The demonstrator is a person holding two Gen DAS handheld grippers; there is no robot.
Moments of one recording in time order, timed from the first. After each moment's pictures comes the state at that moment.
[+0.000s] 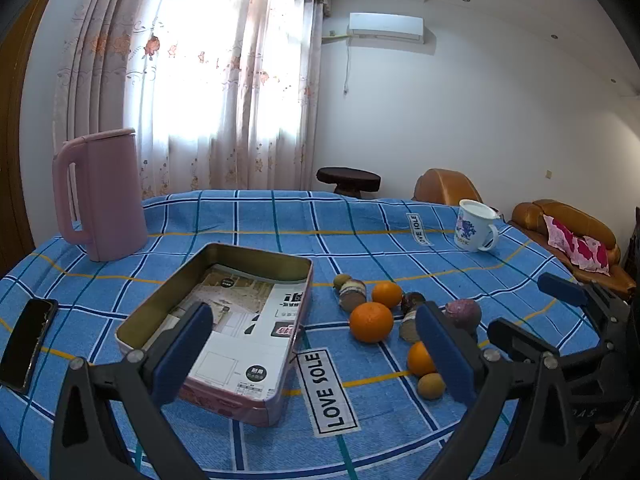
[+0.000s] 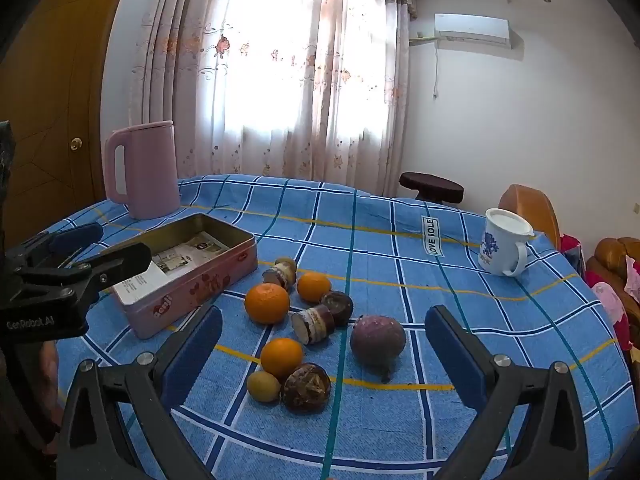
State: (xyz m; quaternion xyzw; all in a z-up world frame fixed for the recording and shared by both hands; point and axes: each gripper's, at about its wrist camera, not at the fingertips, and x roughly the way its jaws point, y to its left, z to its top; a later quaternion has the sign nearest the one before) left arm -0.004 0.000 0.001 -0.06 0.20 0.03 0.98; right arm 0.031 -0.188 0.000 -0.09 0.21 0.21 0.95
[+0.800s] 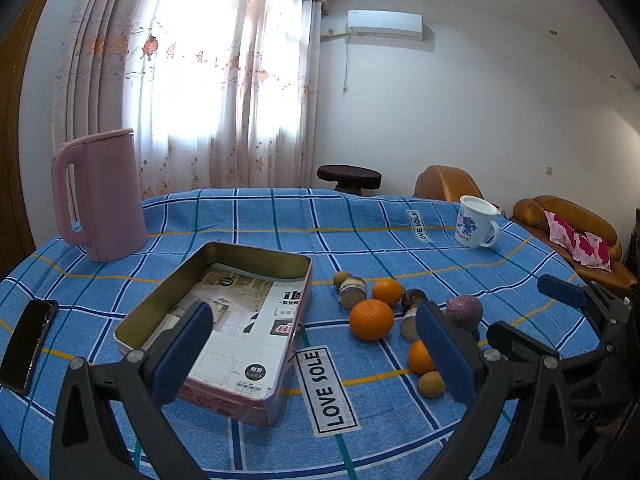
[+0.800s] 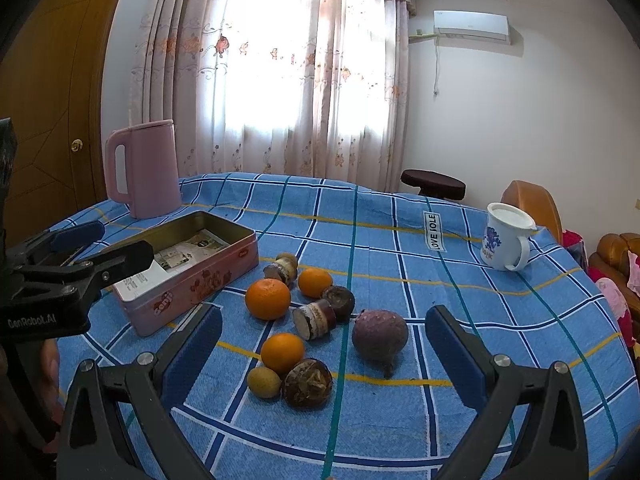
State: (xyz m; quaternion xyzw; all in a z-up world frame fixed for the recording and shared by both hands) left arm -0.003 -0.002 0.001 -0.06 0.21 0.03 0.98; right arm 0.030 -0.188 -0.005 -0.08 0.21 0.22 0.95
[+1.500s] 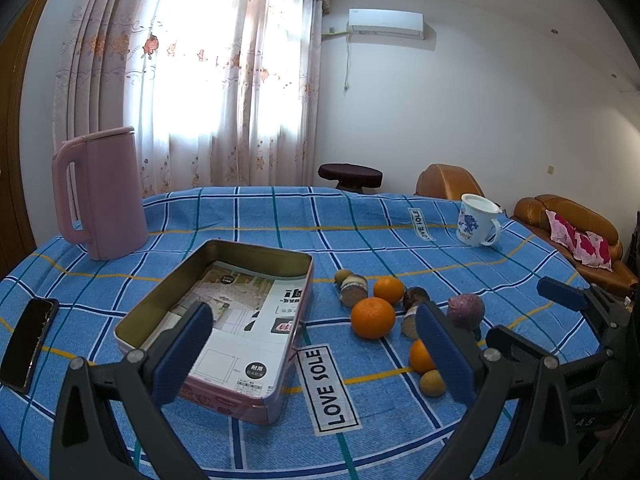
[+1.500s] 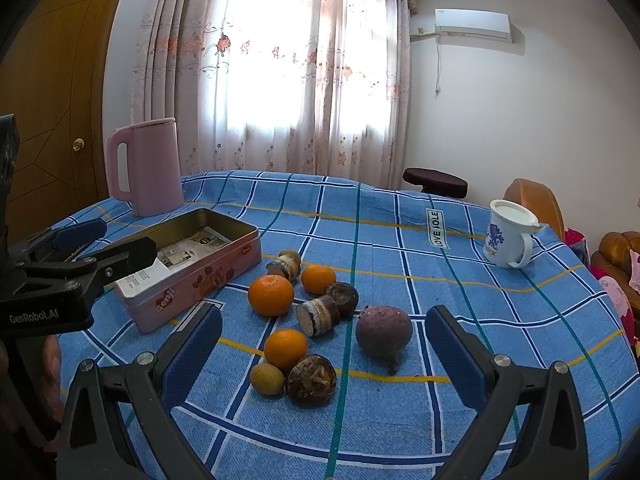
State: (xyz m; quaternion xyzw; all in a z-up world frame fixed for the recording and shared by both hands) left arm -0.002 -0.001 -0.002 -0.06 0.21 0.03 0.98; right arm 0.030 -0.187 -0.008 -0.08 0.21 0.22 0.95
